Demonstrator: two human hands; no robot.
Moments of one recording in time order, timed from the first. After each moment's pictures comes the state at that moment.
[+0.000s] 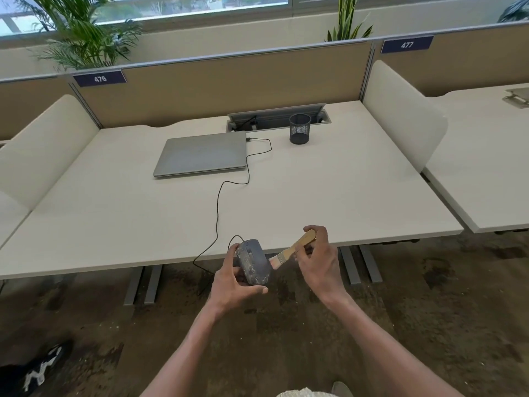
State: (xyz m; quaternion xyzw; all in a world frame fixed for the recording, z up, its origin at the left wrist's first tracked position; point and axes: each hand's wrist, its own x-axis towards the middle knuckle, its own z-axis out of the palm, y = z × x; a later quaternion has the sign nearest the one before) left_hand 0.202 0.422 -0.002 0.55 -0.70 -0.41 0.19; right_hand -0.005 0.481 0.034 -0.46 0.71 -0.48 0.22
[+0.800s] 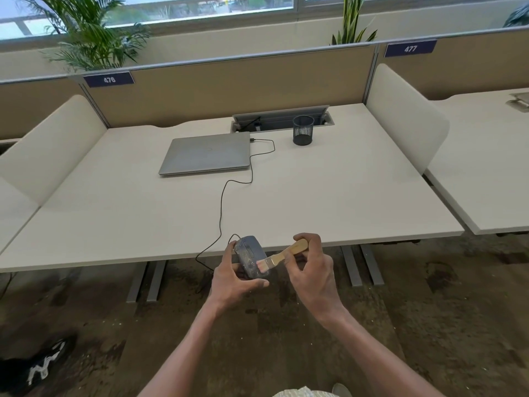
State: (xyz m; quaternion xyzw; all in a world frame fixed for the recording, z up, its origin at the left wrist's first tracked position) left_hand 0.200 0.436 0.015 0.56 -0.67 -0.43 0.24; right_hand 0.022 0.512 0.048 -0.54 0.64 -0.52 0.19
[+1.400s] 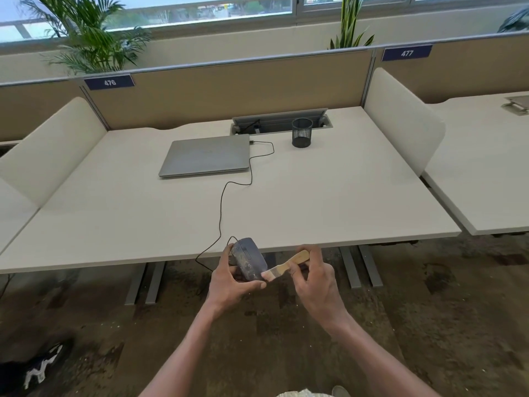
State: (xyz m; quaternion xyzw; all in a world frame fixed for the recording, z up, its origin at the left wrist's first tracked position) left_hand 0.207 0.439 0.014 0.57 -0.66 -0.43 0.24; right_hand 0.015 0.525 0.033 -0.56 0.65 -0.47 0.20
